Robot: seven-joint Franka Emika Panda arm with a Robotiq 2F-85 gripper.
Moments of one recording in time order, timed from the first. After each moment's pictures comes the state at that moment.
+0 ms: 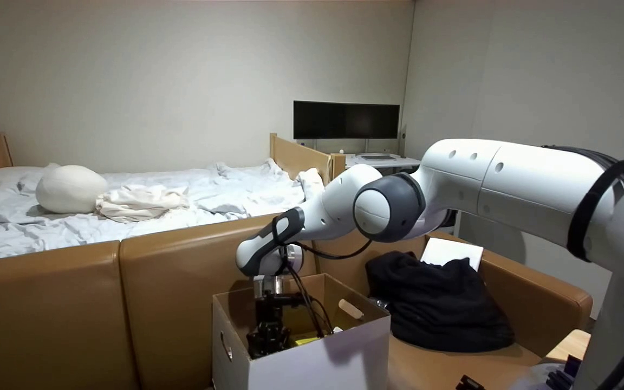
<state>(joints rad) 0.17 1.48 0.15 -0.90 0.23 1.82 -0.13</state>
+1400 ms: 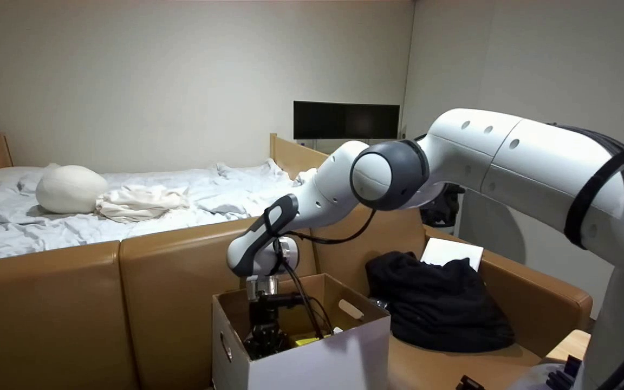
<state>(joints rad) 0.20 1.30 0.16 -1.19 0.23 1.92 -0.08</state>
